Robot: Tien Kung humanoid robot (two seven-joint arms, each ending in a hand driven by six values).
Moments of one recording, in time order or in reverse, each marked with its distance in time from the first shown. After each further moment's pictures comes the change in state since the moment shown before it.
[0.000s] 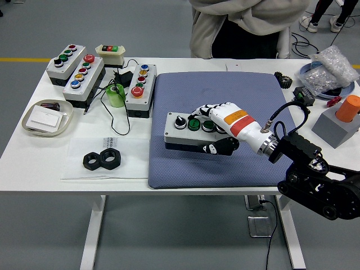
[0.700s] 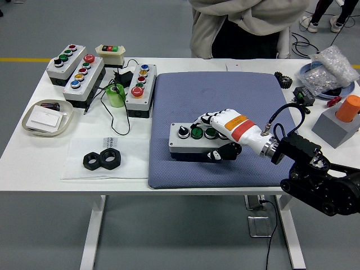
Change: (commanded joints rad) left arm 0.002 0.001 0.004 0.000 -0.004 0.003 -0.006; right arm 0.025 0.003 -0.047 -0.085 -0.010 0.045 0.075
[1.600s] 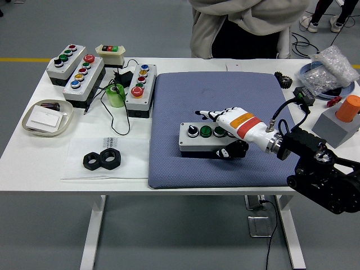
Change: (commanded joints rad) left arm -0.004 -0.001 0.004 0.001 -0.015 0.002 -0.004; right arm -0.003 -0.024 0.055 0.012 -0.096 0.077 -0.062
